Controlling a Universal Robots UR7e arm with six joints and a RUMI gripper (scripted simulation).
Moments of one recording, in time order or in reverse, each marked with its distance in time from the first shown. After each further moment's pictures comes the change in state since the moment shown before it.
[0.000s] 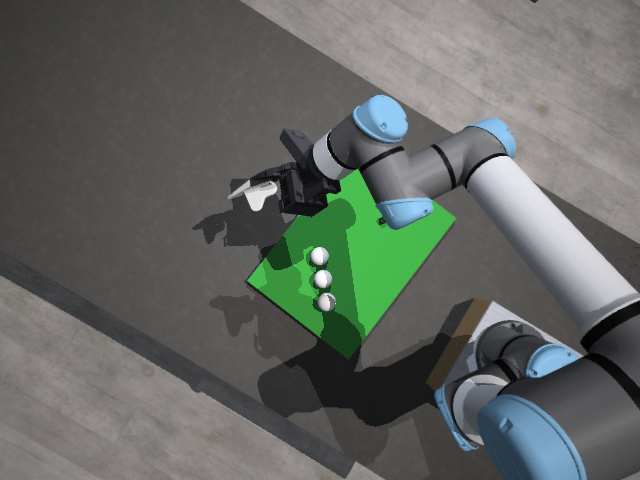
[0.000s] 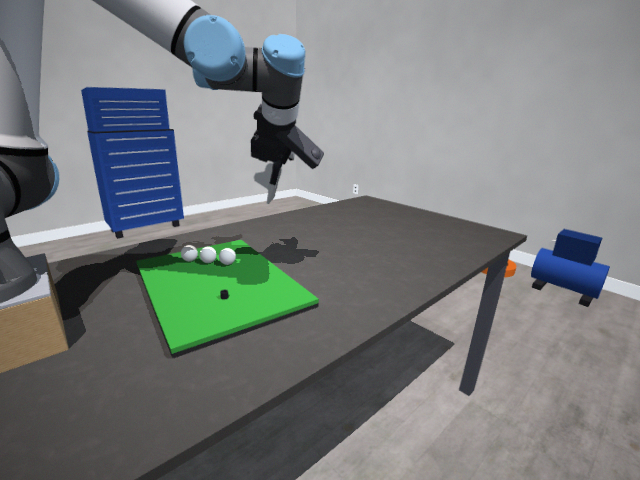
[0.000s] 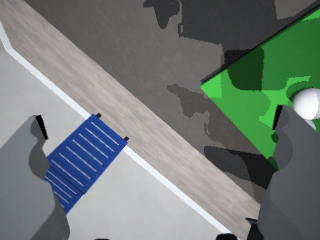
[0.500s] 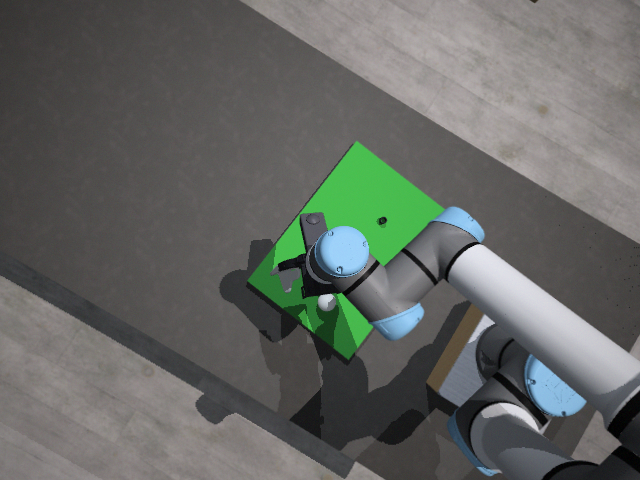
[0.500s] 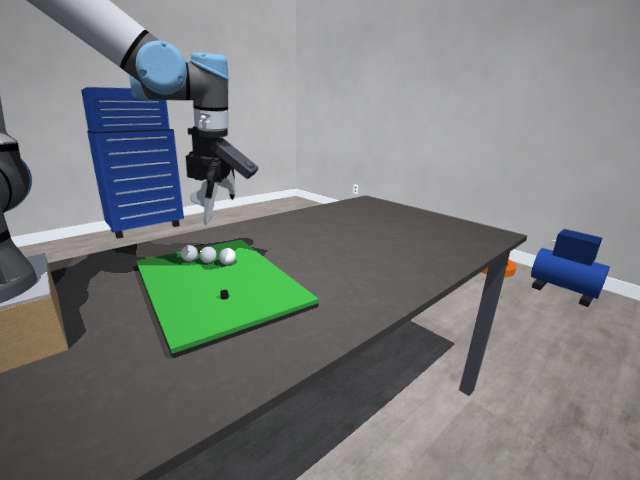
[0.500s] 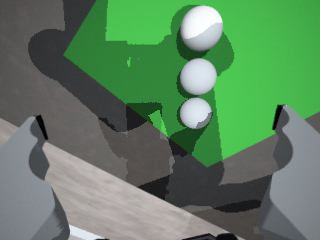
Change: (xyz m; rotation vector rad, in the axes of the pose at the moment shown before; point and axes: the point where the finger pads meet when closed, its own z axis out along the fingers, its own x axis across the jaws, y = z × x) arm 0.119 0.115 0.048 0.171 0.497 -0.062
